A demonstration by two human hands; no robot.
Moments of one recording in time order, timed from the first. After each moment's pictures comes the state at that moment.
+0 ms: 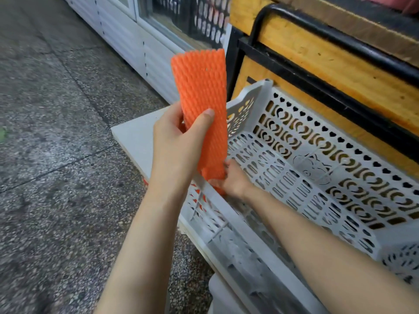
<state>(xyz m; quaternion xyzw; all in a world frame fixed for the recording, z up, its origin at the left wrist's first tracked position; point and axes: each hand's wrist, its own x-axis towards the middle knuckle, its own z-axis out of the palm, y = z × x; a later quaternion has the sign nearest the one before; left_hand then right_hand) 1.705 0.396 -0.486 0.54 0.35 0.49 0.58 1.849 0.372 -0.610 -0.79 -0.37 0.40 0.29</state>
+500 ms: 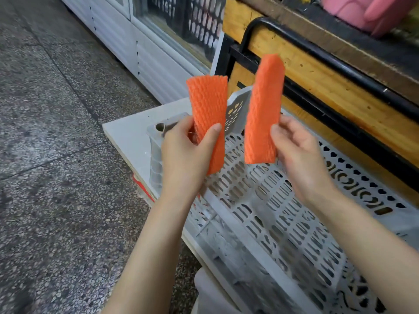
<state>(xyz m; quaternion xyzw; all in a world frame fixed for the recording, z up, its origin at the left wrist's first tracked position) 1.714 0.379 -0.497 0.61 0.39 0.47 0.50 1.850 0.290 -0.458 -0.65 -0.42 0.30 0.55</state>
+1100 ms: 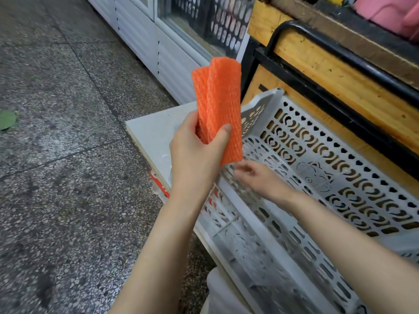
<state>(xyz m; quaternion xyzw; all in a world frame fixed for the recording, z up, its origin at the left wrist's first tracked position) 1.690 0.384 -0.491 0.57 0.42 0.49 0.51 1.842 0.331 -0.532 -0.77 -0.48 0.37 0.21</state>
